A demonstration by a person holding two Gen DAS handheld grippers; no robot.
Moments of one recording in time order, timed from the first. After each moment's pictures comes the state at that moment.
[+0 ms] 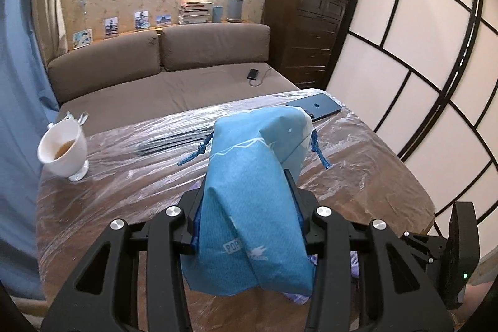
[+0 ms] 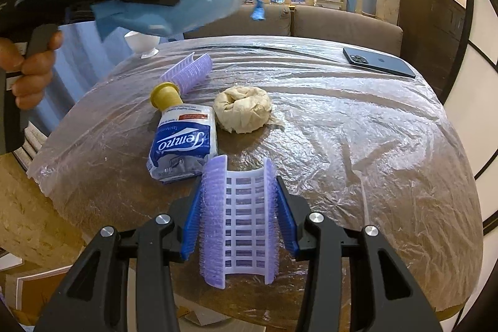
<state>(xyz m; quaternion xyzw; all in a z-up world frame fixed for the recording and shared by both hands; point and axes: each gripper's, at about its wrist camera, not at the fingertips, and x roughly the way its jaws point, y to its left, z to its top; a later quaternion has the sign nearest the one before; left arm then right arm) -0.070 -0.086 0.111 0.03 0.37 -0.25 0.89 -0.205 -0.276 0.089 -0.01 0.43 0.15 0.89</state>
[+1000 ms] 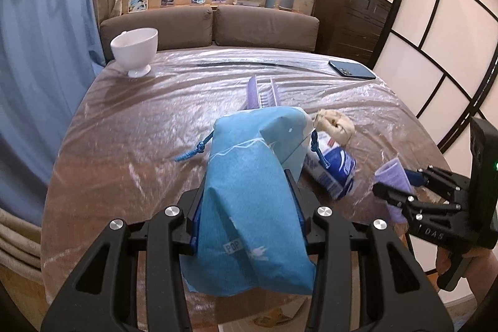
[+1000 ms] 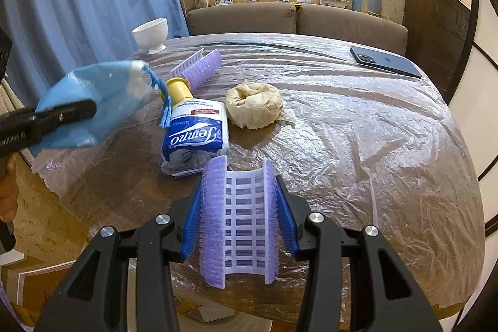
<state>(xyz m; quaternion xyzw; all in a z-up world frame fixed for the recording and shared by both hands) -0.170 -0.033 0.052 -0.01 0.40 -0.14 0.90 -0.210 -0.268 0.092 -0.01 0.43 0.17 0.89</state>
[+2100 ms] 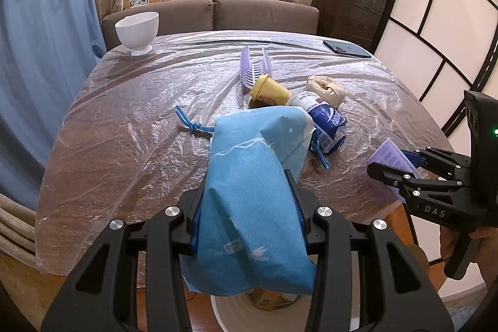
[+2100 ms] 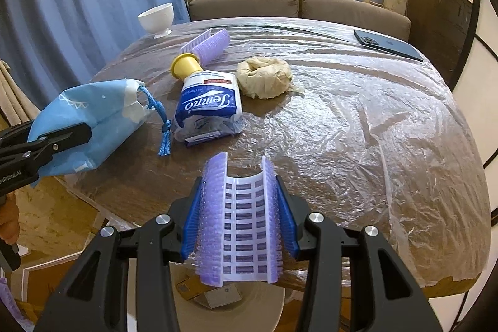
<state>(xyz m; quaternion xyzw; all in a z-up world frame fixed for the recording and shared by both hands) -0.207 -0.037 0.037 0.01 0.42 -0.14 0.90 -0.230 -0.264 0.082 0.00 0.45 0.16 0.88</state>
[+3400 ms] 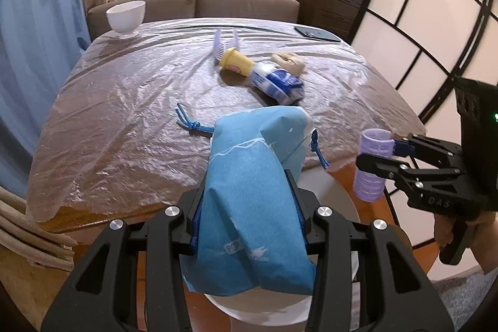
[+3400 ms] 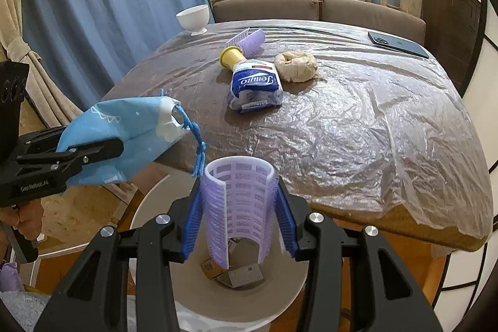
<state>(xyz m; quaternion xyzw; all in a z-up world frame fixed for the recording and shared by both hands) -0.264 -0.041 0.044 0.00 0.43 -0.19 0.88 -0.294 -0.264 0.104 0.01 0.45 0.21 0.87</state>
